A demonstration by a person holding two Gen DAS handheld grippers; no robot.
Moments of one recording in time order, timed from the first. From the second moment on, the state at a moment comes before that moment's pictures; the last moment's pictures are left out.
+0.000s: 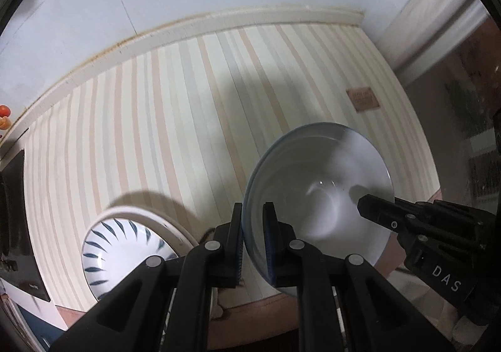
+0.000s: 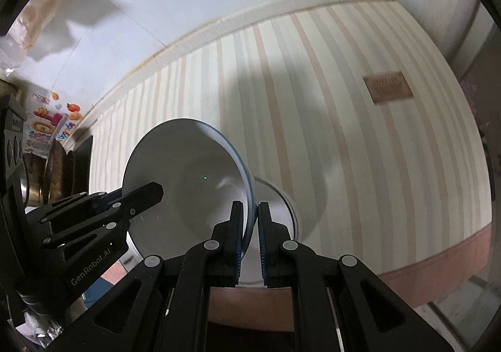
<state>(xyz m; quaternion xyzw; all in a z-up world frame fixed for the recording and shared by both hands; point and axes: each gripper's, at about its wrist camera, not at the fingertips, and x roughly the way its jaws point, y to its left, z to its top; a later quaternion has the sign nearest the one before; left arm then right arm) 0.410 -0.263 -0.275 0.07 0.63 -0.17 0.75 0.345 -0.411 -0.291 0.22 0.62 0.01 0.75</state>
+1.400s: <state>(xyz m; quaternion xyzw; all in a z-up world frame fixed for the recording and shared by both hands) 0.388 -0.284 -0.330 0.14 0.66 -0.16 0.72 0.331 -0.420 -0.337 0.20 0.66 -0.02 0.73</state>
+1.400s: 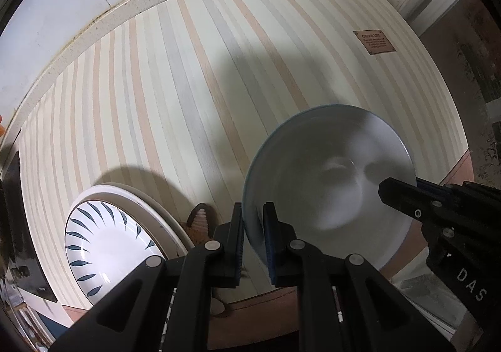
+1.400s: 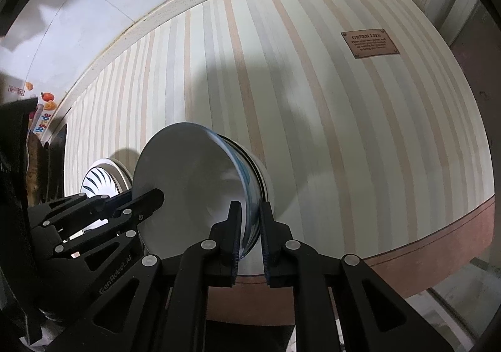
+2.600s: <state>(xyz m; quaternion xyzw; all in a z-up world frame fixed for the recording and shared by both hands) 0.312 -0.227 -0.144 0.10 0.53 -0.25 0.81 0.209 -0.386 -0.124 0.16 0.51 -0.12 0.84</state>
